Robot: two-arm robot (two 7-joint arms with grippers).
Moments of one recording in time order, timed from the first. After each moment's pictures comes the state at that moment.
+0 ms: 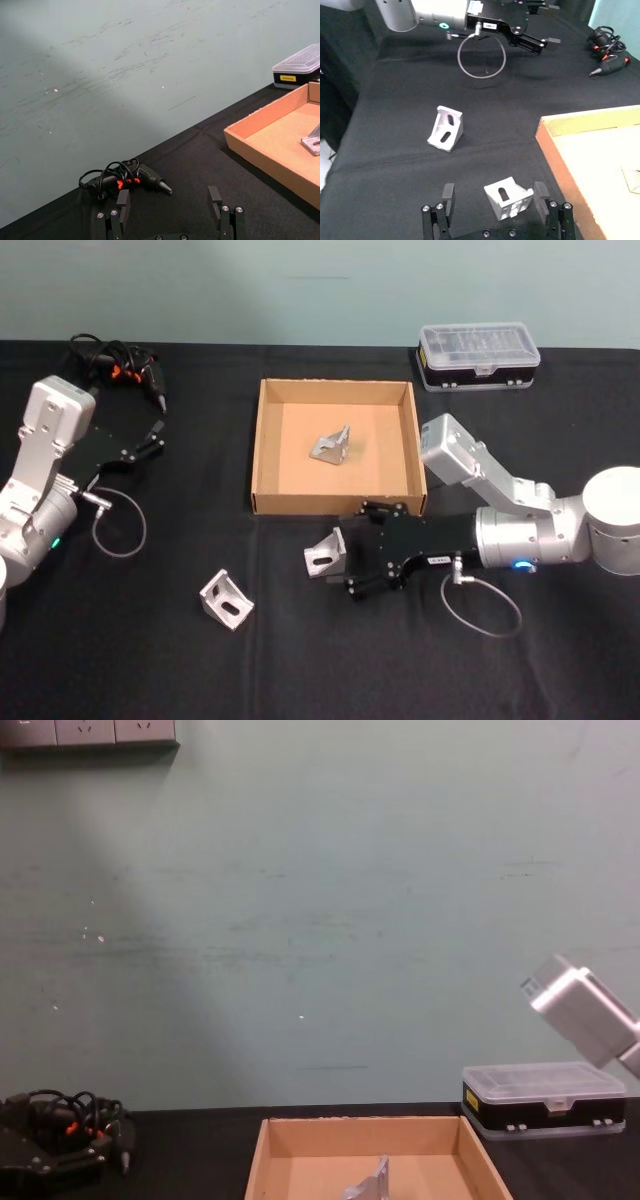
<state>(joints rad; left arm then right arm) -0.20 0.60 0.45 -1.41 -0.25 -0.12 0.03 0.52 0.59 -0.77 -1.36 0.36 0.07 0.88</state>
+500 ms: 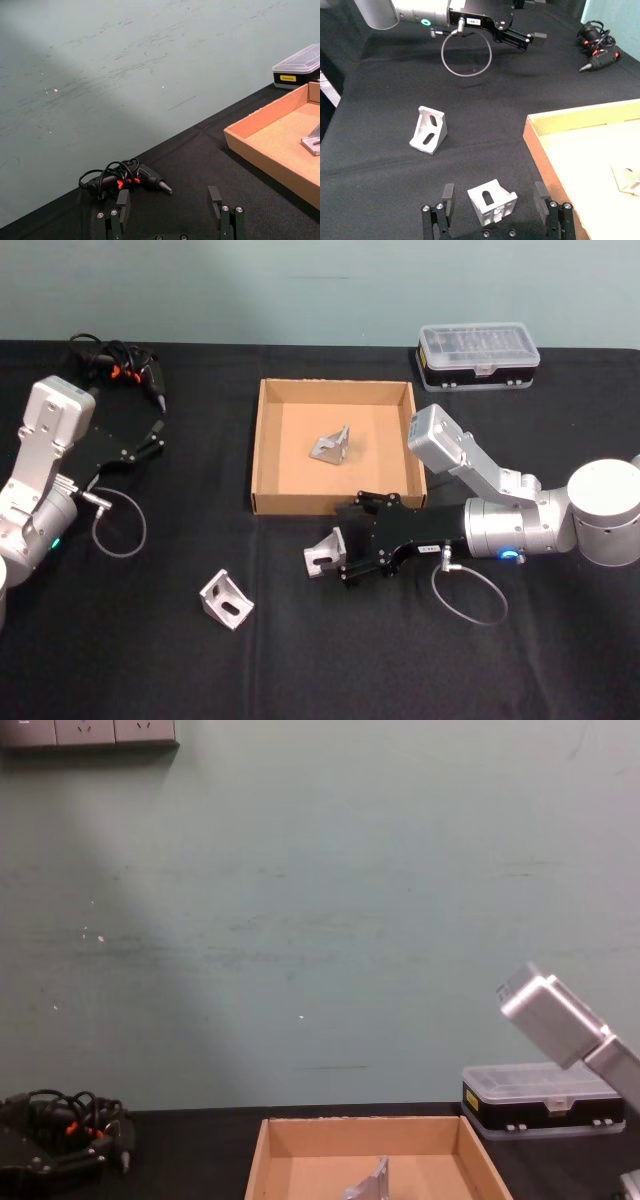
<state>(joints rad) -0.20 0.60 0.45 -1.41 -0.25 -0.12 0.03 0.56 0.54 -0.78 -1.28 0.35 0.07 0.87</state>
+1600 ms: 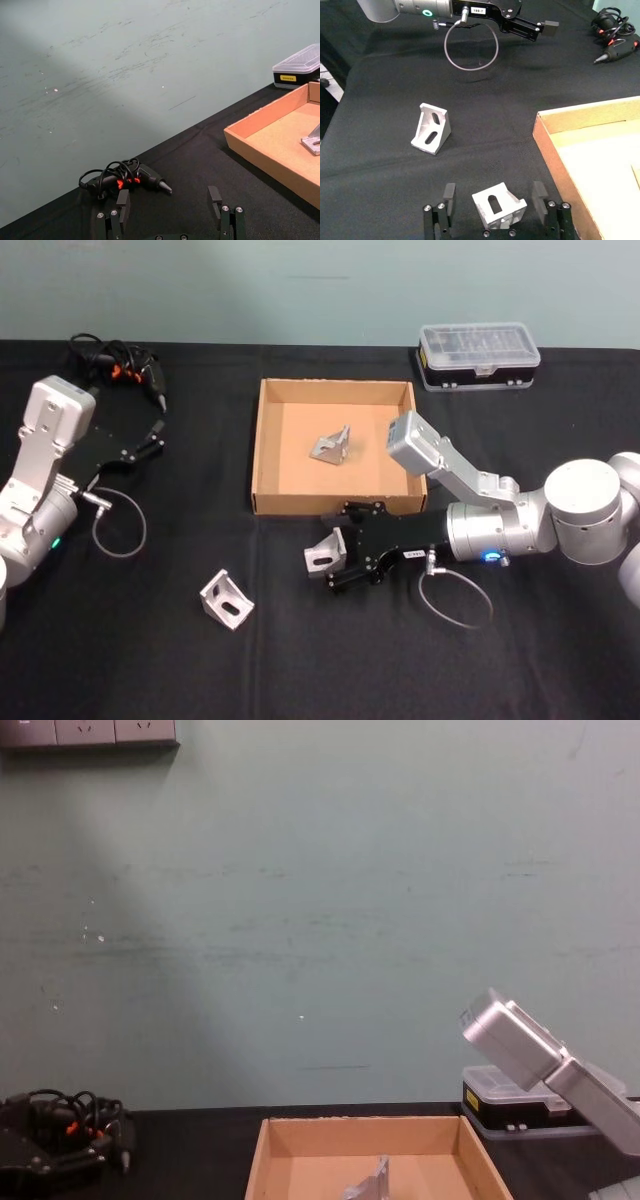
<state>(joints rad) -0.20 0.60 0.45 -1.41 -0.25 -0.12 0.03 0.59 0.49 -0.81 -1.21 0.34 0.08 0.90</state>
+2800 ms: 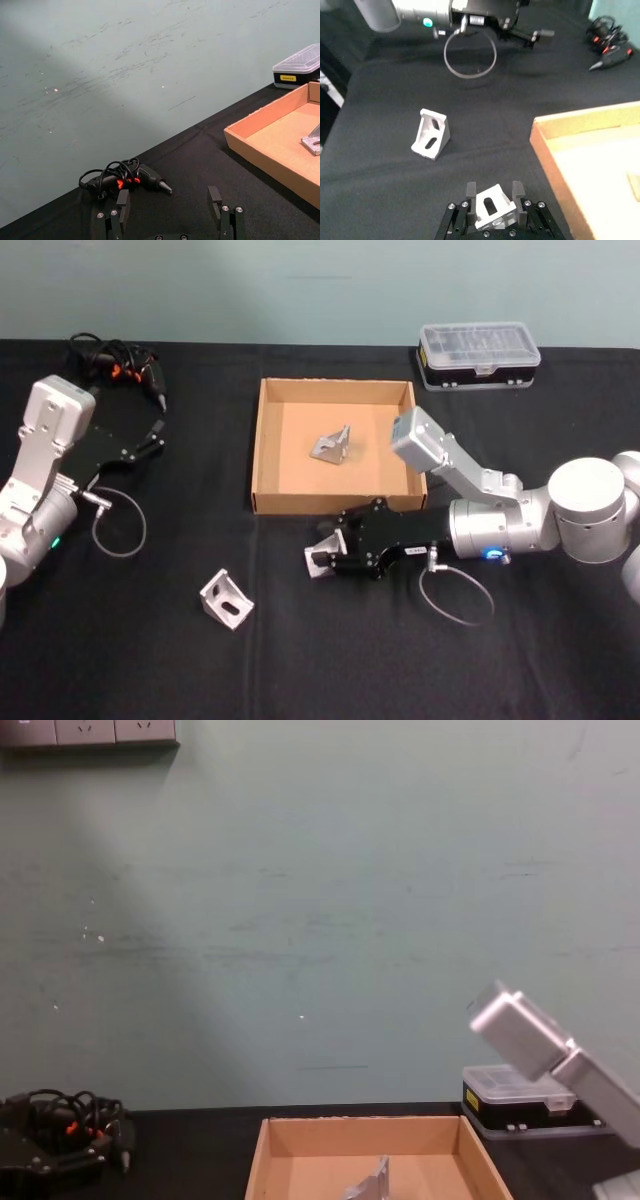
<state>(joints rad) -0.20 0.60 0.45 -1.41 -0.25 -0.12 0.03 0.59 0.49 -0.80 -1.21 0.35 0.07 0.90</state>
